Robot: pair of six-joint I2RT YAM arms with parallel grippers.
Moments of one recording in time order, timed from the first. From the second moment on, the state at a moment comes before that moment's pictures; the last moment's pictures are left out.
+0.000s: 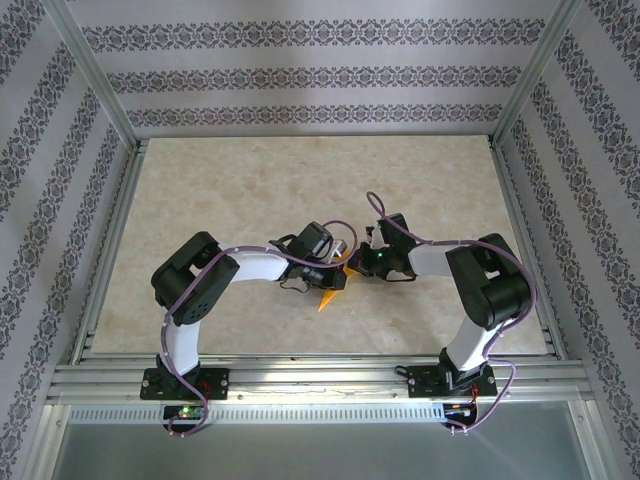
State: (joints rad) left arm -0.75 1.93 1.03 -0.08 0.50 -0.59; right arm 0.37 1.73 0.70 0.05 -0.58 0.75
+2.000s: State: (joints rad) left arm -0.74 1.66 0.82 0.03 0.54 -0.71; right arm 0.36 1.72 0.70 0.03 -0.58 0.73
